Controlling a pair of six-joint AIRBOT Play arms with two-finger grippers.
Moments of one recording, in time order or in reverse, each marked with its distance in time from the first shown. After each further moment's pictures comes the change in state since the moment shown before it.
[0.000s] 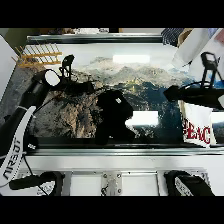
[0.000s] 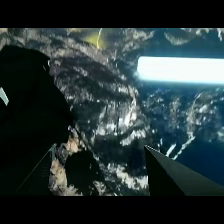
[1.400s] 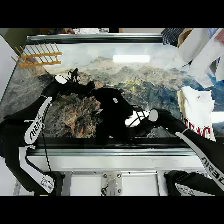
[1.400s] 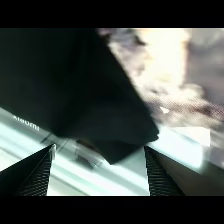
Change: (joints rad) left arm 0.108 -0.389 0.131 -0.456 0.030 0.129; right arm 0.463 -0.452 -0.266 0.169 -0.038 0.003
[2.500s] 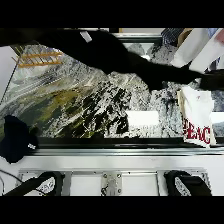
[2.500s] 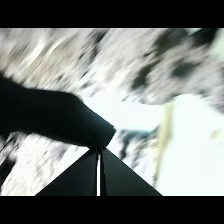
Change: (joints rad) left arm 0.212 0.612 0.472 0.212 -0.282 0.061; right arm -0.514 0.573 0.578 -0.433 0.164 0.000
